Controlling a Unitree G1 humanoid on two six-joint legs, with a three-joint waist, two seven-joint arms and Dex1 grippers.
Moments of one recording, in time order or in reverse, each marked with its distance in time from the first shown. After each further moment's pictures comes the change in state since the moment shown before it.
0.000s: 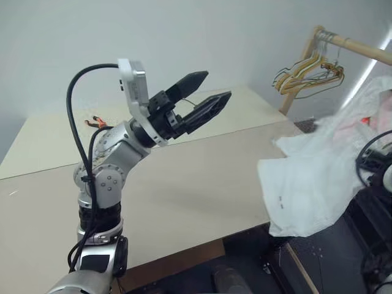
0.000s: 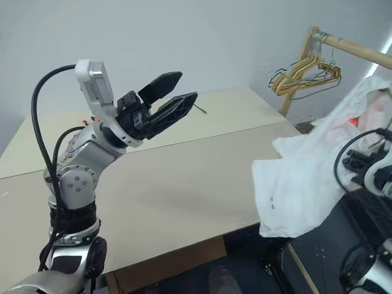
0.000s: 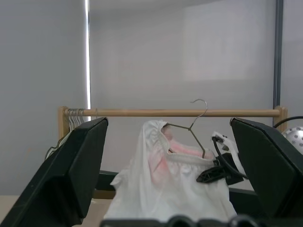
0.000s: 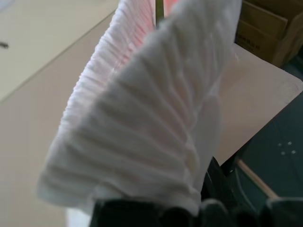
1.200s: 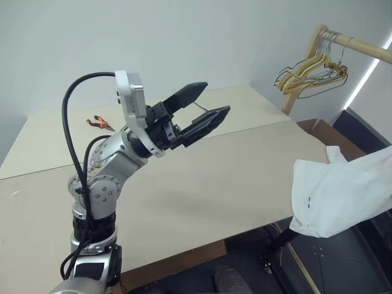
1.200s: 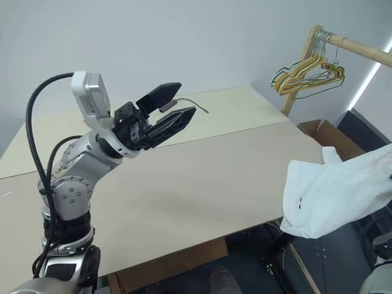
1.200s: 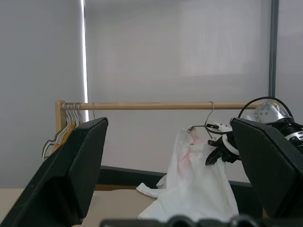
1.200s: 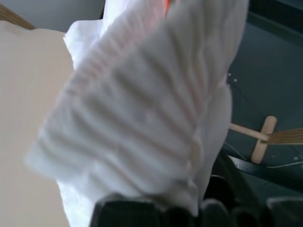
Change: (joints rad) left arm 0.073 0.044 -0.012 -0.086 -0.051 0.000 0.012; right arm -0.240 -0.165 -0.017 0.556 -0.379 -0.111 -0.118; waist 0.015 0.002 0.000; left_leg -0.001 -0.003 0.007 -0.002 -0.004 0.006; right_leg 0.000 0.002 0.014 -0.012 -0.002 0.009
